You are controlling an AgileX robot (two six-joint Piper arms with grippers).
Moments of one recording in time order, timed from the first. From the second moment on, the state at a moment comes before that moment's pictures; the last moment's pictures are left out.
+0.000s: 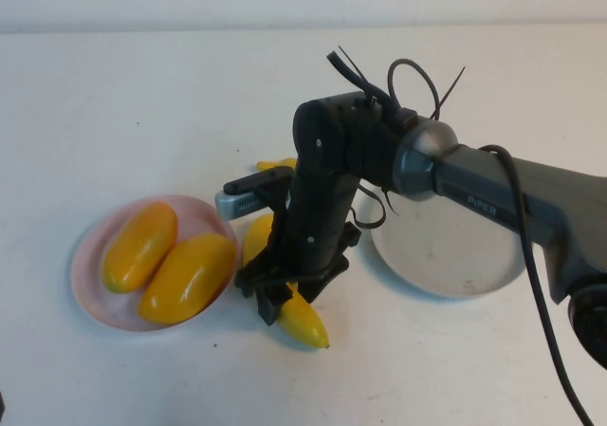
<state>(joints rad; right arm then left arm) 0.74 2.25 -1.91 0.27 1.22 -0.02 -0.08 -0.01 0.02 -0.04 0.37 0.07</state>
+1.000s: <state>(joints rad) 0.74 2.05 -1.91 0.21 1.22 0.00 -0.08 -0.01 0.02 -0.04 0.37 0.07</state>
